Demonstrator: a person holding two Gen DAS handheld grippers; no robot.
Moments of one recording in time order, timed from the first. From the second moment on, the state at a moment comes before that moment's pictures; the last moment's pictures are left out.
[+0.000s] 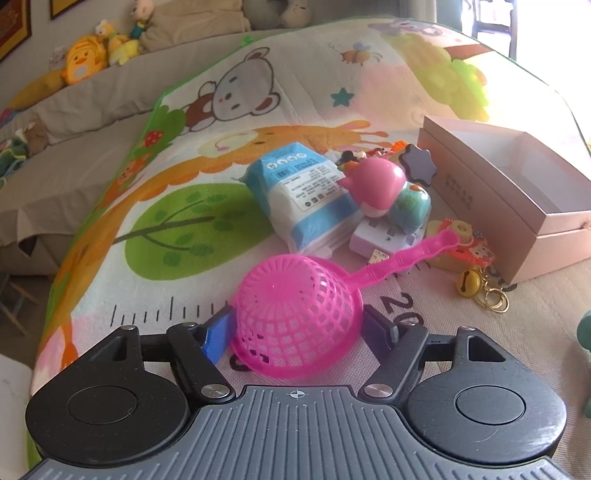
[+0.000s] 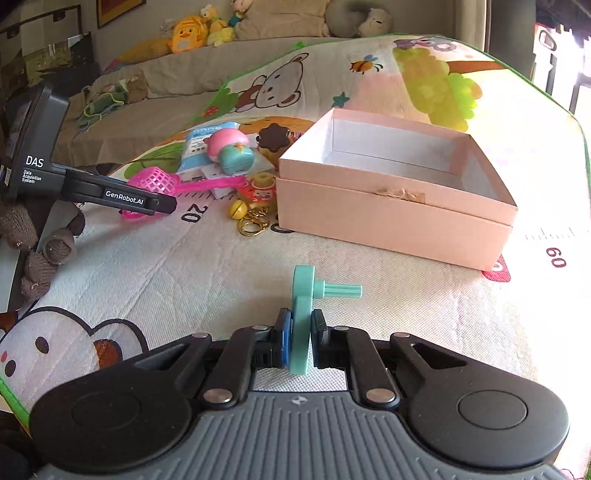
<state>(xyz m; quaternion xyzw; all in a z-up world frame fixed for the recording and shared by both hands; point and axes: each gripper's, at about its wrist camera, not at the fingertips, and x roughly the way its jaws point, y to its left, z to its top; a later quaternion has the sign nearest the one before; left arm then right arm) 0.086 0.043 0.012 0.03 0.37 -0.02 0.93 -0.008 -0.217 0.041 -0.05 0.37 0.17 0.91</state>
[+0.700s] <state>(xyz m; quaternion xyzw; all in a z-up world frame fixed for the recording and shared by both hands) 0.130 -0.094 0.147 0.03 0.23 -0.21 0.95 0.072 -0.275 0.144 -0.08 0.25 0.10 0.96</state>
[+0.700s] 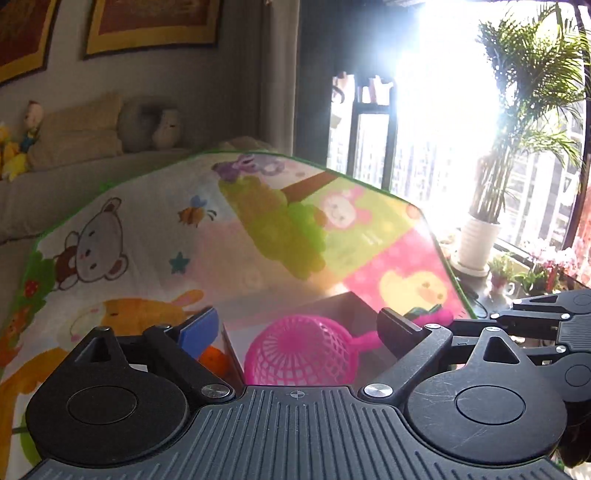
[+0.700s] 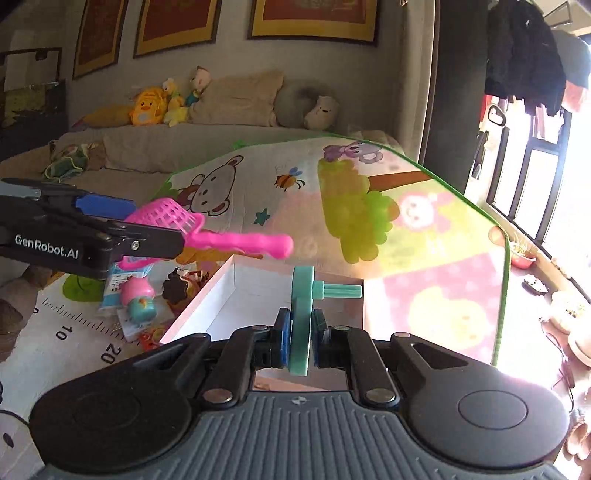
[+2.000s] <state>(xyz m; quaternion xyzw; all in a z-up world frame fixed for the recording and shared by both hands) 0.027 0.053 0.008 -0.03 0.31 -0.02 0.95 0.210 -0.073 0.062 -0.14 0.39 0.14 0.90</state>
